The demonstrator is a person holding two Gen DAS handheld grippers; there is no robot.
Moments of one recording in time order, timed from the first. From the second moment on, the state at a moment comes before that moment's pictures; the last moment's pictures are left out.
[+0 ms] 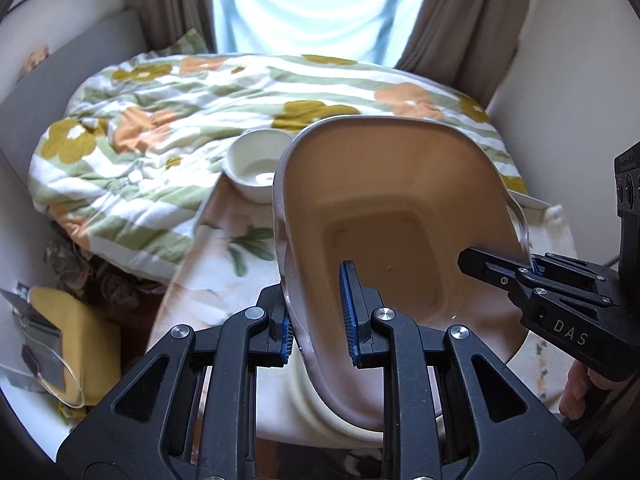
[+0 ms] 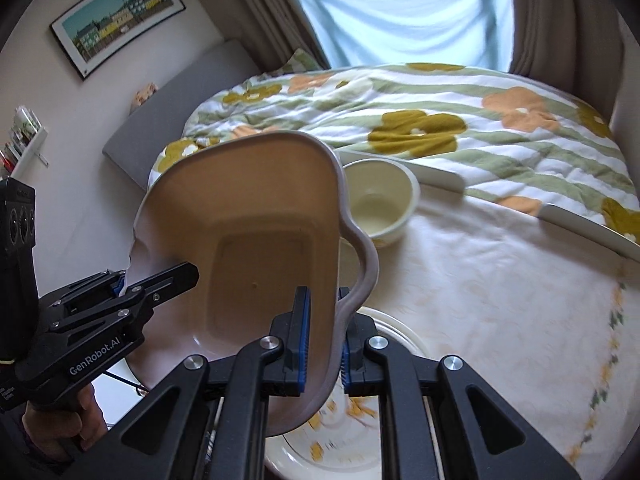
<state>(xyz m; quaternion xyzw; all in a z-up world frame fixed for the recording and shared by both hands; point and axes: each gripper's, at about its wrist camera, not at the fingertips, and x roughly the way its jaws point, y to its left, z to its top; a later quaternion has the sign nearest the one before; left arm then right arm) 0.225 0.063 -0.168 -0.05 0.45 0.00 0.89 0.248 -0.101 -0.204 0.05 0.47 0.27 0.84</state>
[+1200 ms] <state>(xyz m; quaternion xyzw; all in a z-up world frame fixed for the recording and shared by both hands) 0.240 -0.253 -0.304 0.05 0.55 -0.21 0.81 0.182 -0.374 -0.300 0.13 0.52 0.05 0.84</state>
